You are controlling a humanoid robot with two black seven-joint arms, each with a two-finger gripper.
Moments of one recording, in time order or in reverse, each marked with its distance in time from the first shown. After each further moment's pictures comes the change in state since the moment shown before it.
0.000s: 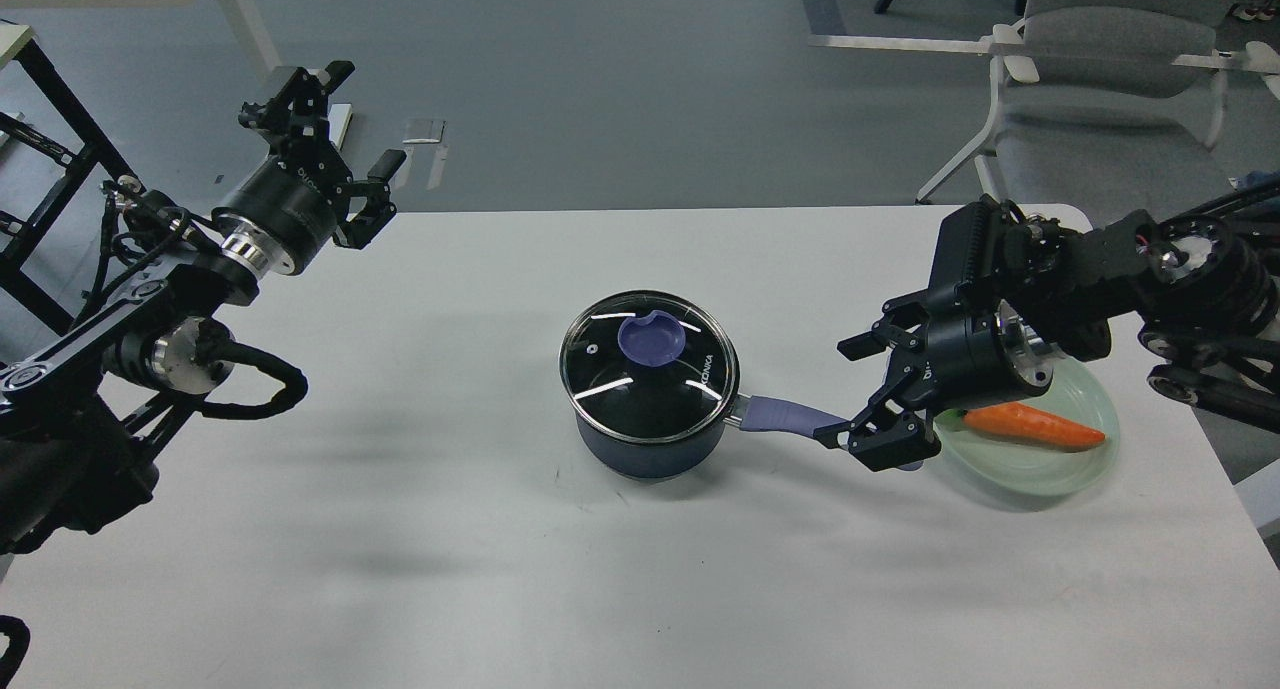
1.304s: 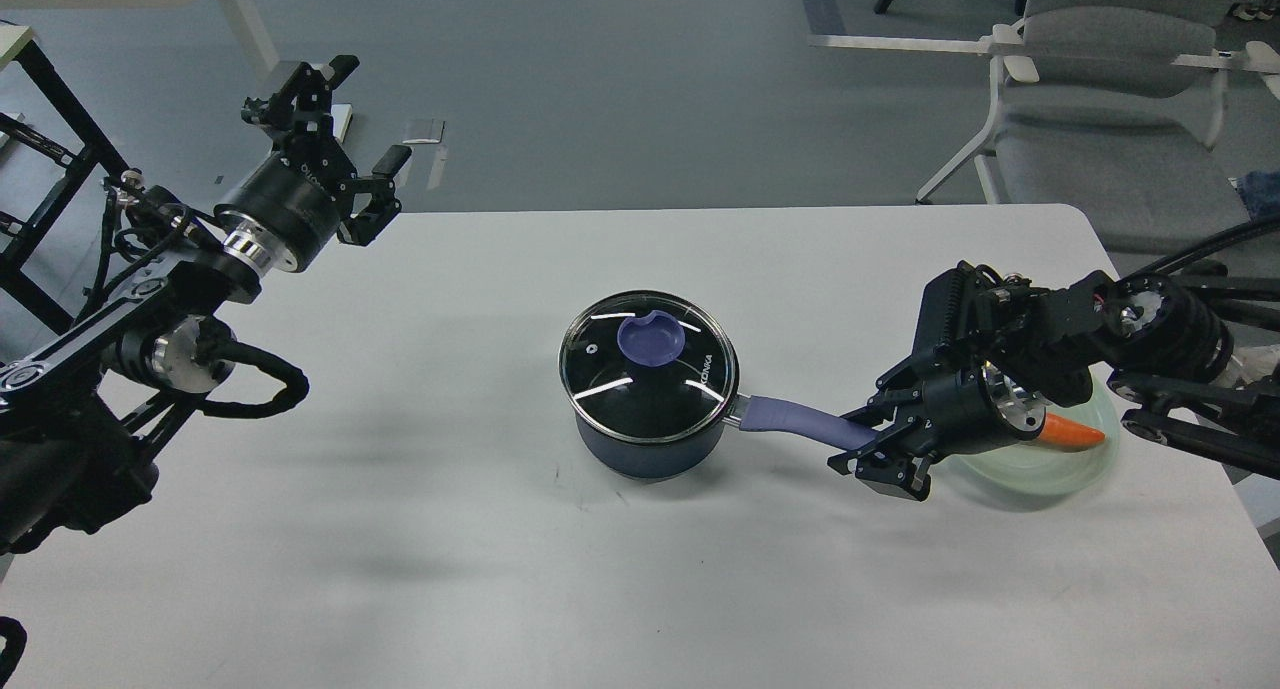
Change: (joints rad) left arm 0.001 0.008 0.000 -0.037 0.008 0.002 0.001; right arm -0.094 0.074 -0.008 -0.099 -0.065 -0.001 0.000
